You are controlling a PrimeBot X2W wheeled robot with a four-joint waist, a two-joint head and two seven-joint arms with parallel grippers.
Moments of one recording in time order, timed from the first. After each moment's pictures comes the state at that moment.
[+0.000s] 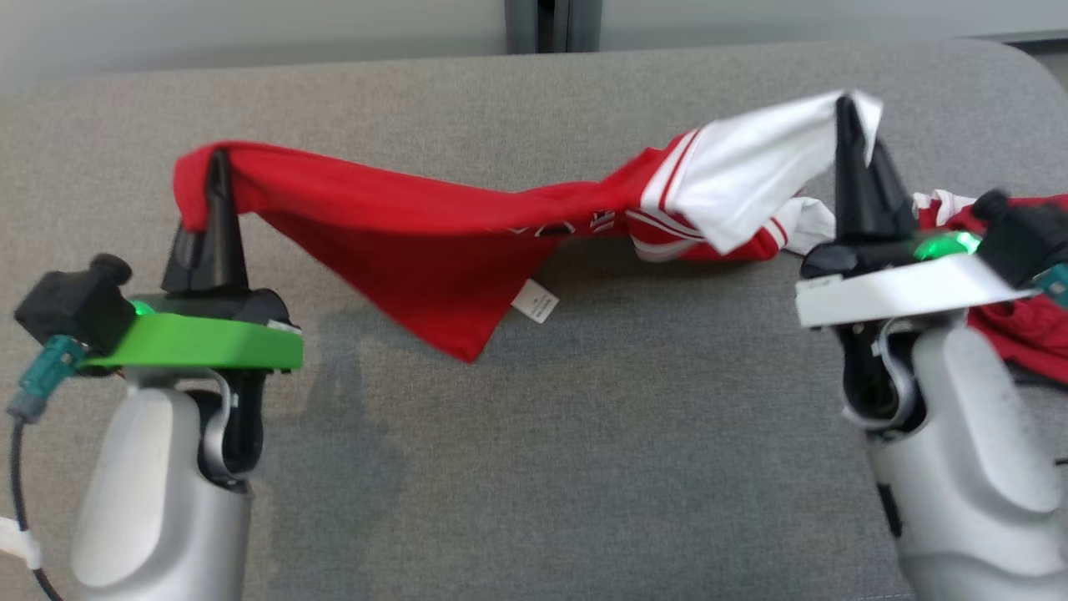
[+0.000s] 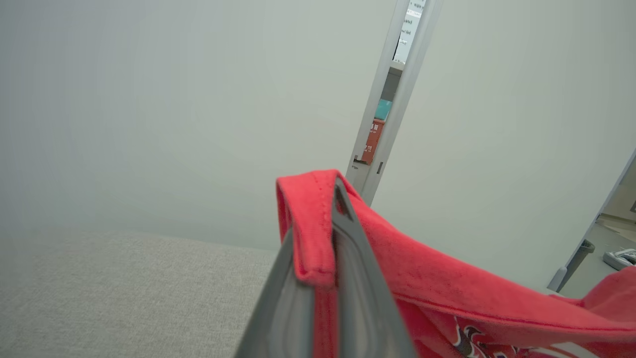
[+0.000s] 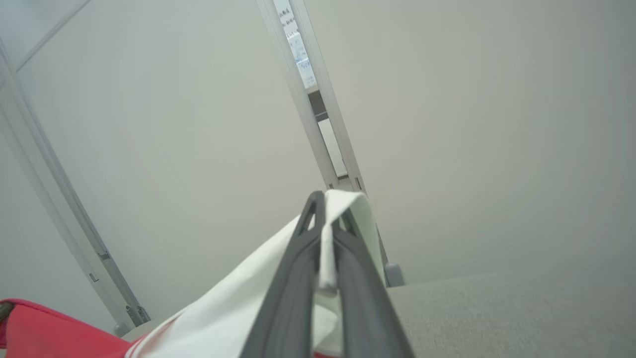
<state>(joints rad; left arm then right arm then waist) -0.43 0.11 -0.07 0.26 -0.47 -0.13 -0.26 -0.44 -0.06 0.08 0.16 0.45 0.13 -0.26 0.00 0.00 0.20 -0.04</state>
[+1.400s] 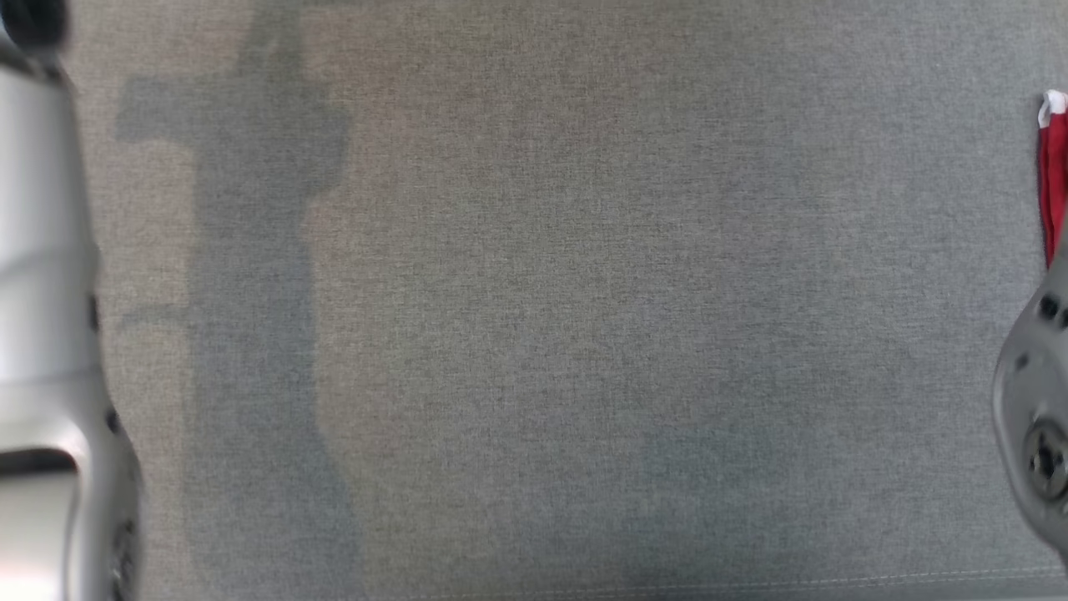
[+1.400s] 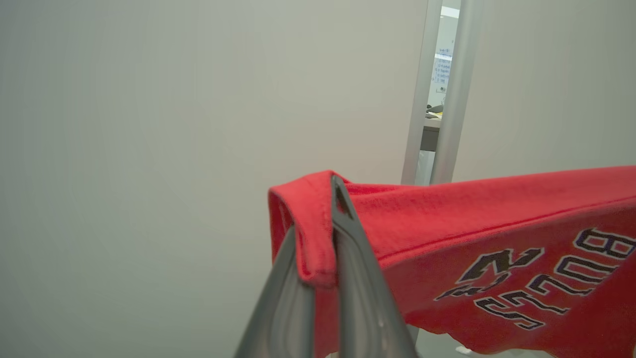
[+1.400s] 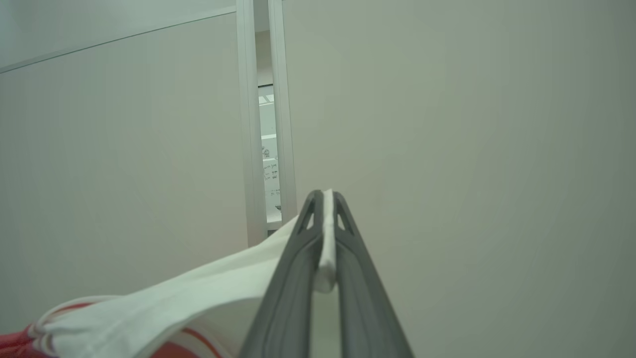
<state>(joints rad) -1.25 0.20 -0.08 0.55 -0.40 -0.12 -0.26 -1.32 -0.13 -0.13 0.32 0.16 0.13 -0.26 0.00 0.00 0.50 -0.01</state>
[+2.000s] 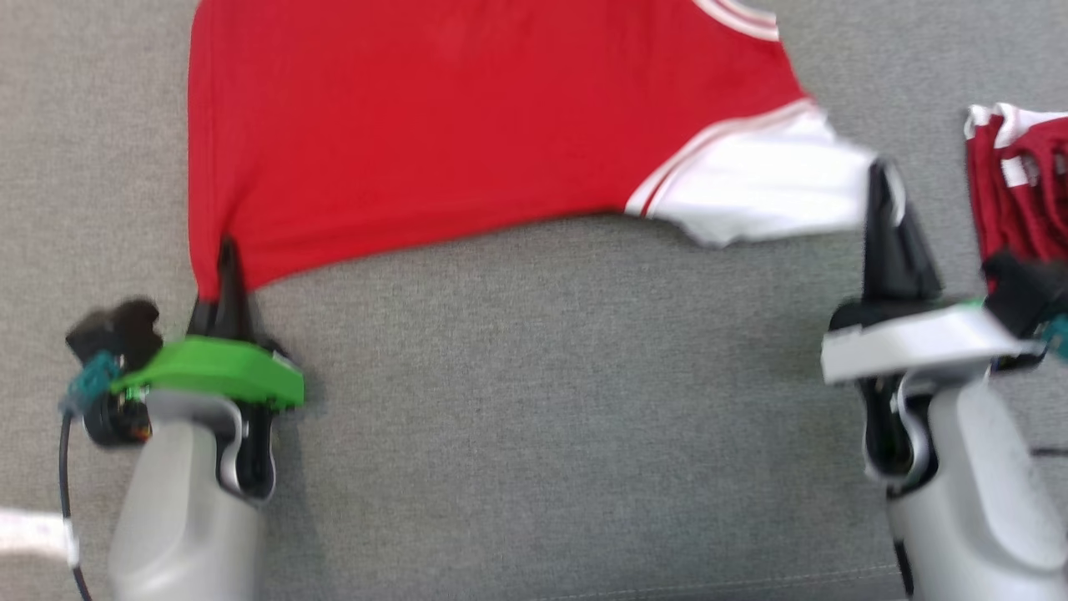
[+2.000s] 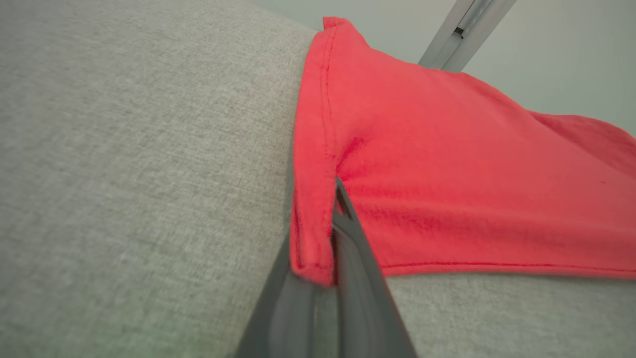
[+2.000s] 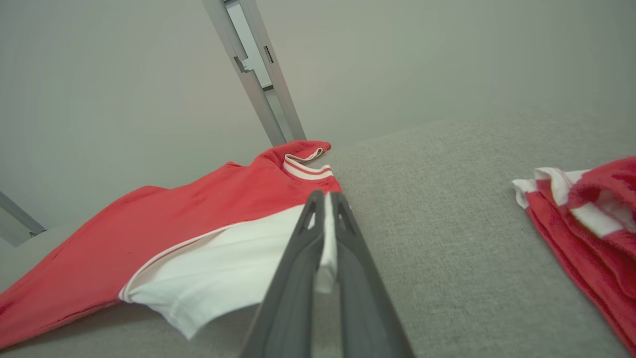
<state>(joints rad) -0.52 0.07 0.04 0.67 -0.42 -0.13 -0.26 -0.37 -0.08 -0.01 0.20 0.39 0.13 -0.26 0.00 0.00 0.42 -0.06</state>
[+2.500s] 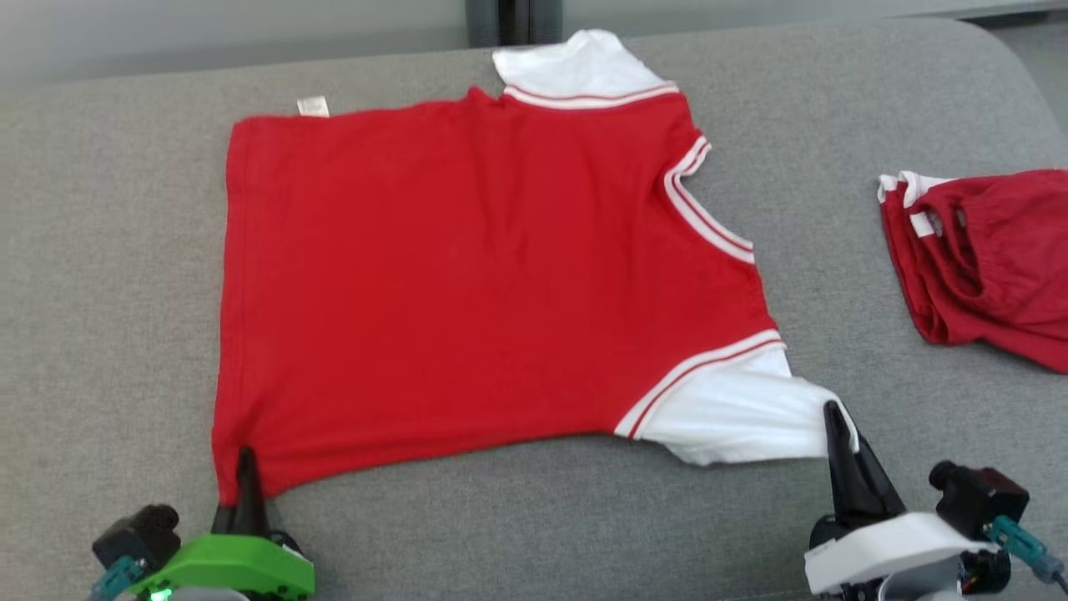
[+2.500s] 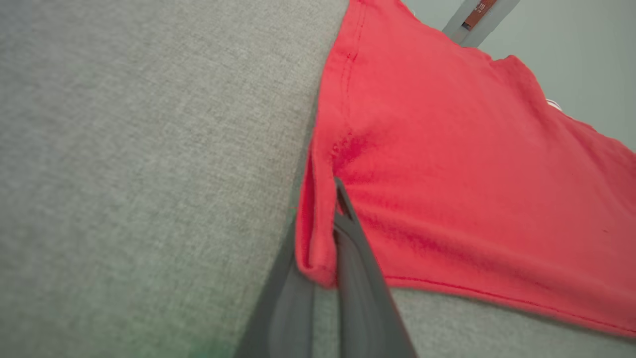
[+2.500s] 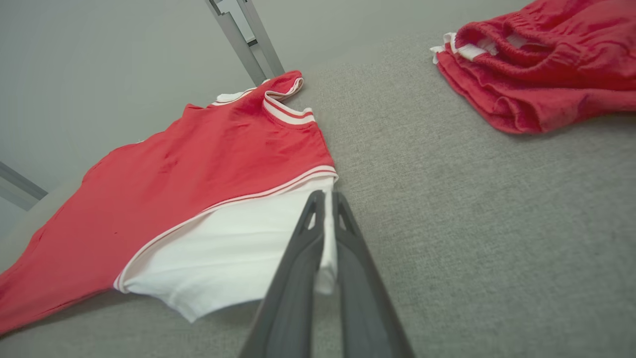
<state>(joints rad) -0.15 0.05 0.07 0.58 -0.51 -0.13 -0.26 0.02 -0.06 0.05 0.20 0.44 0.13 -0.26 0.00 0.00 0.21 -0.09</state>
